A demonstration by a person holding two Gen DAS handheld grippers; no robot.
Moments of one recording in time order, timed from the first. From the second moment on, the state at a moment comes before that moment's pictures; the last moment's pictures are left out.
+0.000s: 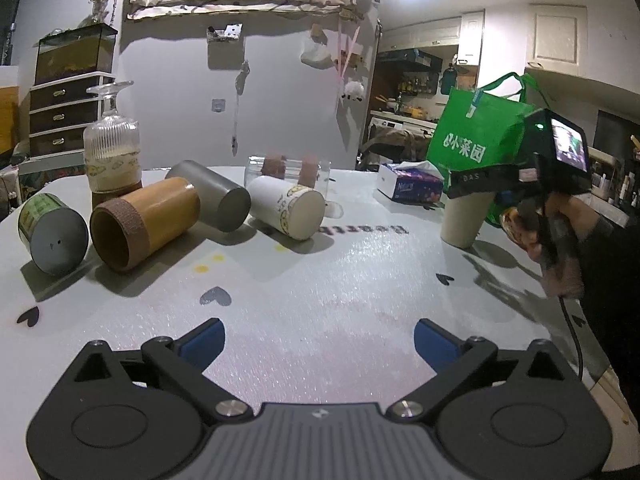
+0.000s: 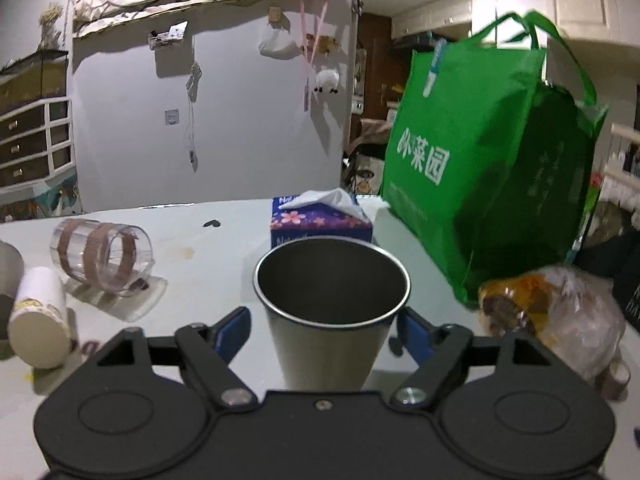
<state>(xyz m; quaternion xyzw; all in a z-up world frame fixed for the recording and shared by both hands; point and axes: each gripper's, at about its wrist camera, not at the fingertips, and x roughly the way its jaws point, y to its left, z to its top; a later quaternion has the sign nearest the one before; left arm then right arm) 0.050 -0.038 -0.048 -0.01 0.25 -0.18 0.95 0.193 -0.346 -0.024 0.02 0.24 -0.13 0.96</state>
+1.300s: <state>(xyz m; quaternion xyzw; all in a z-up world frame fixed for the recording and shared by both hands) 0.027 -0.025 -0.025 -0.02 0.20 -0.11 0.97 -0.034 -0.262 -0.021 0.02 0.16 -0.09 0.98</state>
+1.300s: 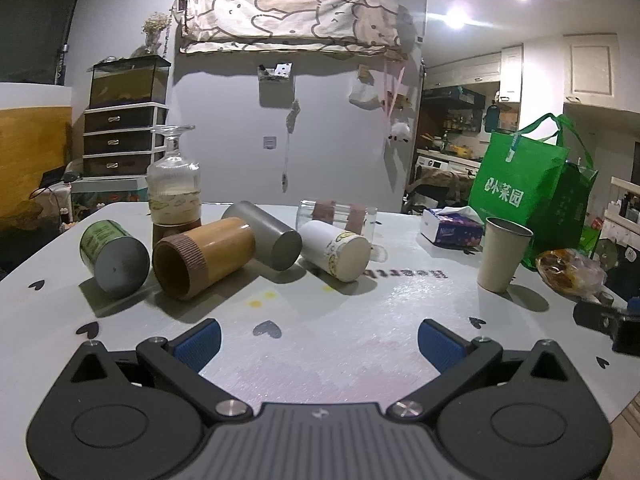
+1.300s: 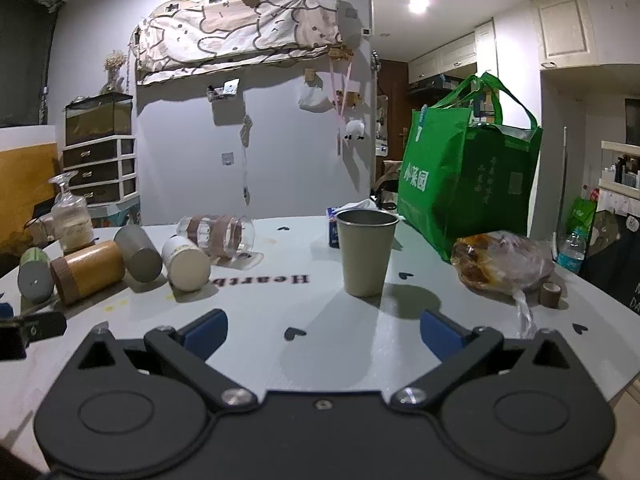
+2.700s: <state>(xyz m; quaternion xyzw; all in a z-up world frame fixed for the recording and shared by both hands) 0.019 -0.033 -0.027 0.00 0.20 -0.11 0.97 -0.049 -0.260 -0.026 0.01 0.17 -0.10 0.98</state>
